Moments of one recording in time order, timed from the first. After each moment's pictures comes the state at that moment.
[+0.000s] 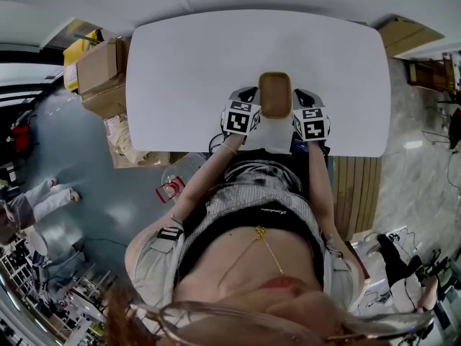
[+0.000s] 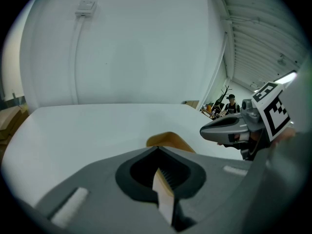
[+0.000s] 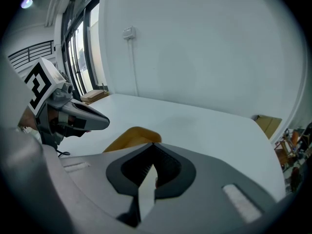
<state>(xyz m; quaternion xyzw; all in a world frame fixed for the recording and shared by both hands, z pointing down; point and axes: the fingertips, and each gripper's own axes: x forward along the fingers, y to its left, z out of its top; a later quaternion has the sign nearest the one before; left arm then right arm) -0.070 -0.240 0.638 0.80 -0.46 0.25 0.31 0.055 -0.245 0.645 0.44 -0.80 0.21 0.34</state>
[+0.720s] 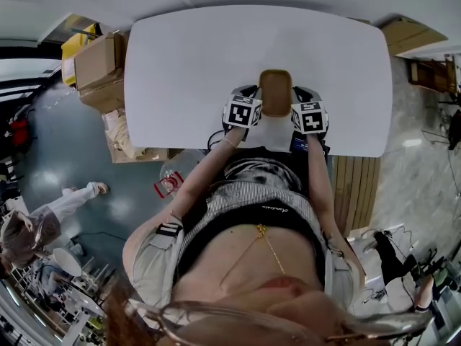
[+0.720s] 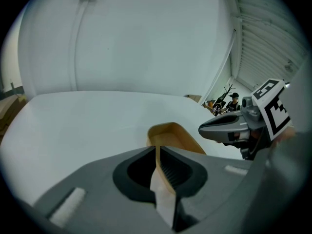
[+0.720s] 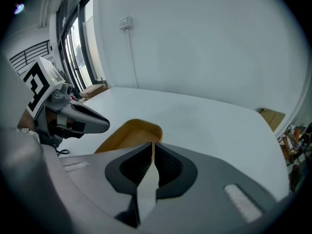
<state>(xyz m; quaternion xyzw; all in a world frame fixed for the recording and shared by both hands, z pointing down) -0.068 -0.240 0.667 0.78 -0.45 0.27 0.35 0.052 -0.250 0.672 0.42 -0.79 0.24 0.37</state>
